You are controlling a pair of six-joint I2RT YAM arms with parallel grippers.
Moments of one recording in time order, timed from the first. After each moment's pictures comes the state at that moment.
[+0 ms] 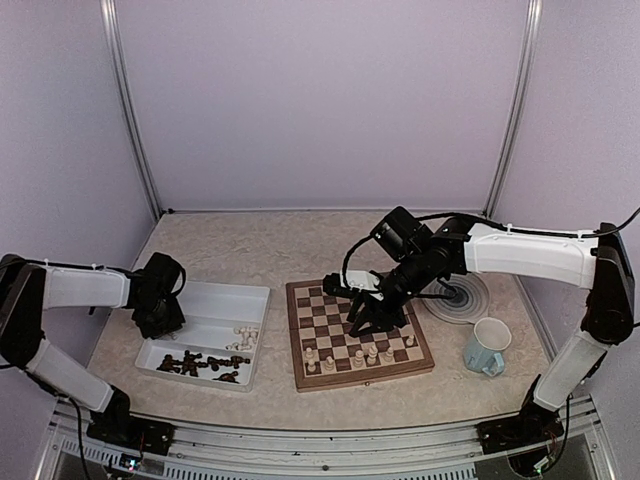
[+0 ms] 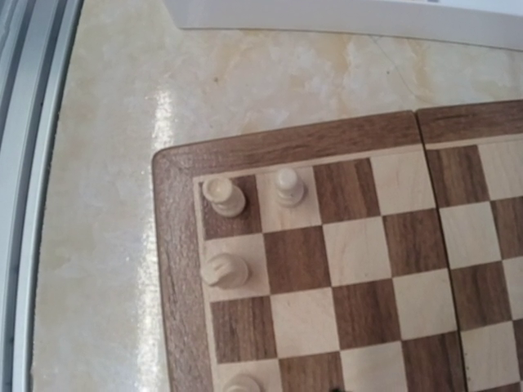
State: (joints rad) left arm -0.28 1.43 0.63 -0.45 -0.29 -0.78; right arm 0.85 1.64 1.27 -0.68 -0.50 -0.62
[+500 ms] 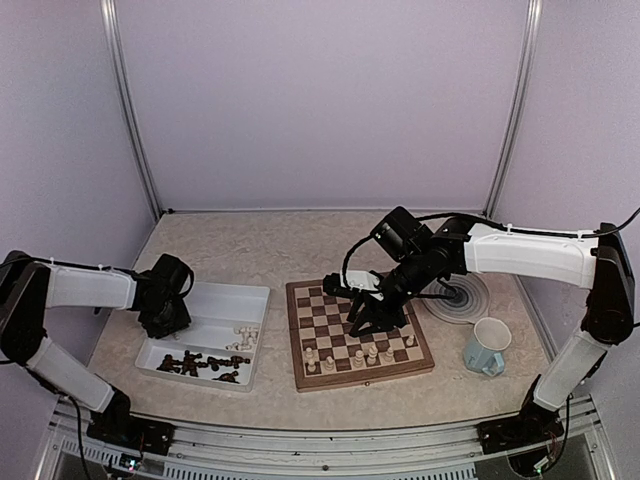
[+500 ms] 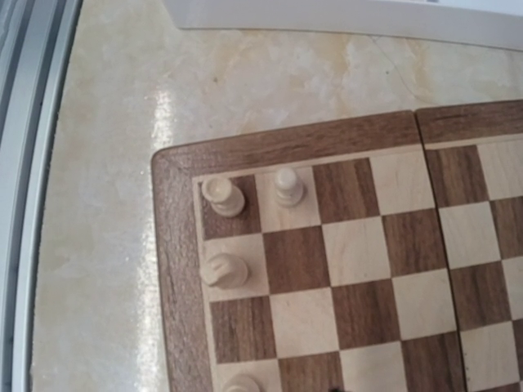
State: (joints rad) left arm -0.34 1.45 0.63 -0.42 -0.34 -0.82; right arm 0.85 1.64 1.26 -0.68 -0.49 -0.62
